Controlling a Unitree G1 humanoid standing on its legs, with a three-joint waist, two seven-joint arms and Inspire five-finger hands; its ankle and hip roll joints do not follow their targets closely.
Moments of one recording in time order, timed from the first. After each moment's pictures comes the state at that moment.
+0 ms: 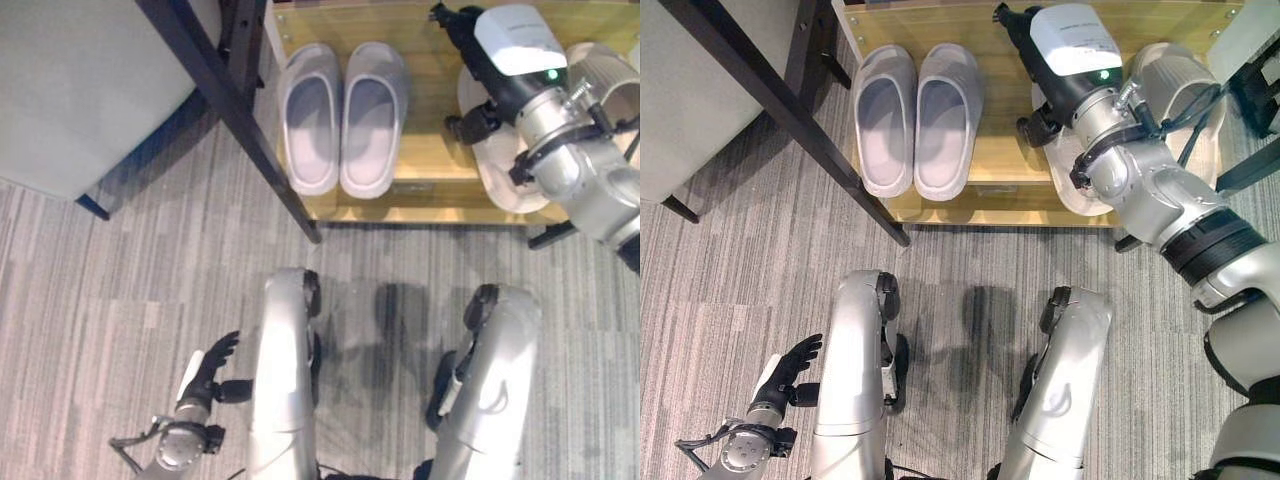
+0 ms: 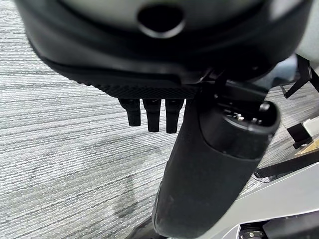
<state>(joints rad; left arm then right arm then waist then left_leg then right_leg) 0.19 0.65 -0.35 0.33 -0.26 -0.15 0.31 -1.33 -1.02 1.01 0.47 -0.16 -0.01 -0.33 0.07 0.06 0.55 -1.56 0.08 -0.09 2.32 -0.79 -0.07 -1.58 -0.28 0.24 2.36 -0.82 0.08</state>
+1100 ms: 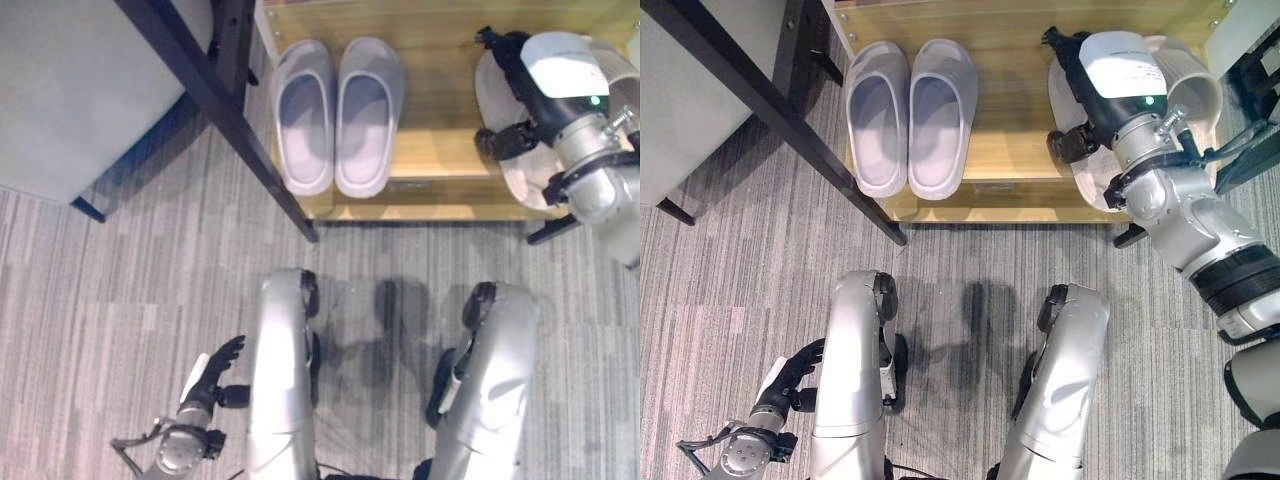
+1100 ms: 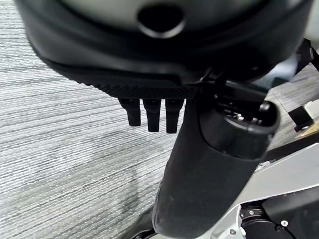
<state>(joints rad) 0.20 0.64 -0.35 0.32 -0.23 -0.15 0.27 -1.09 -1.11 0.76 0.37 -0.19 -0.01 -0.31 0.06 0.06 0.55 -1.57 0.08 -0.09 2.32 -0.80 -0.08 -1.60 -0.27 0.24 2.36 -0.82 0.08</state>
